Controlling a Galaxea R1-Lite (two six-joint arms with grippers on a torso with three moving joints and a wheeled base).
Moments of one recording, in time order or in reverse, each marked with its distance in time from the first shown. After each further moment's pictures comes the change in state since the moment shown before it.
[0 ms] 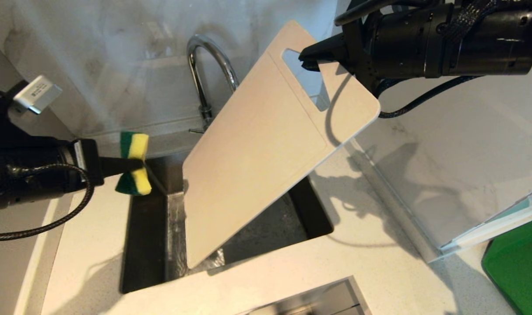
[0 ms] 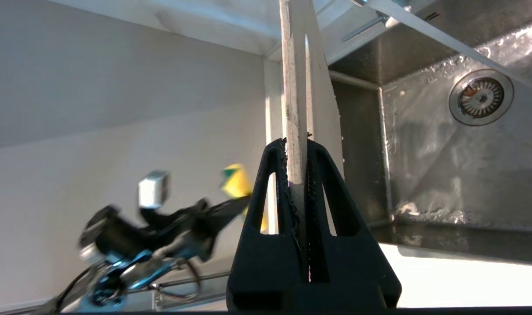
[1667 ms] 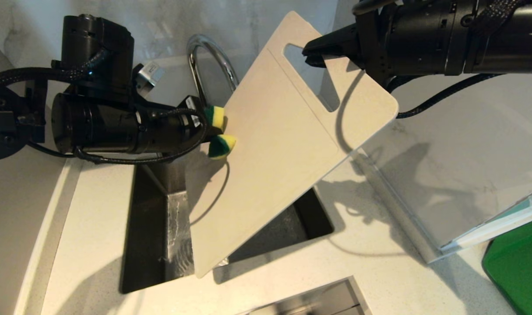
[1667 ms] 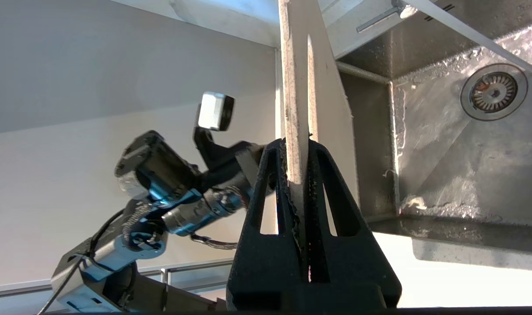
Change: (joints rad) left arm -0.128 0.388 -0.470 0.072 0.021 -0.288; right arm 0.008 -0.058 0.051 -0.010 0.021 0.000
